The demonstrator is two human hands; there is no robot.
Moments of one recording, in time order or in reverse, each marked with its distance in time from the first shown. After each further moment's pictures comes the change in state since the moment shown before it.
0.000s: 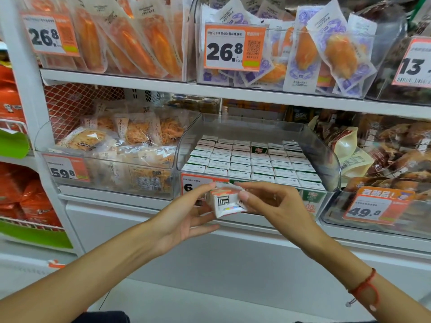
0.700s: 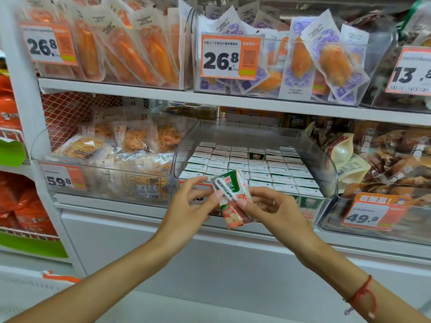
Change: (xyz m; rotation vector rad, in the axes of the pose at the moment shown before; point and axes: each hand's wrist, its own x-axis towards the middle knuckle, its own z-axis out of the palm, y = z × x) left_hand 0.001 -0.004 0.012 0.377 0.142 0.503; right_hand 0.004 0.000 0.002 -0.030 0.095 0.167
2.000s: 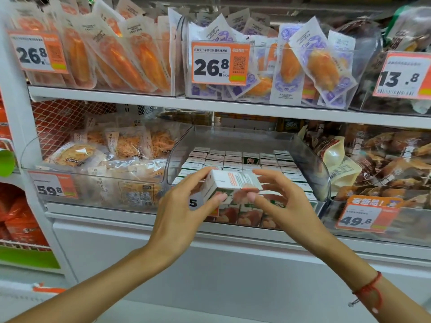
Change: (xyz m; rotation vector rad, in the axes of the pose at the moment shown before) left_hand 0.006 0.005 0.002 0.352 0.071 0.389; right_hand 0.012 0.005 -0.034 -0.244 0.077 -0.229
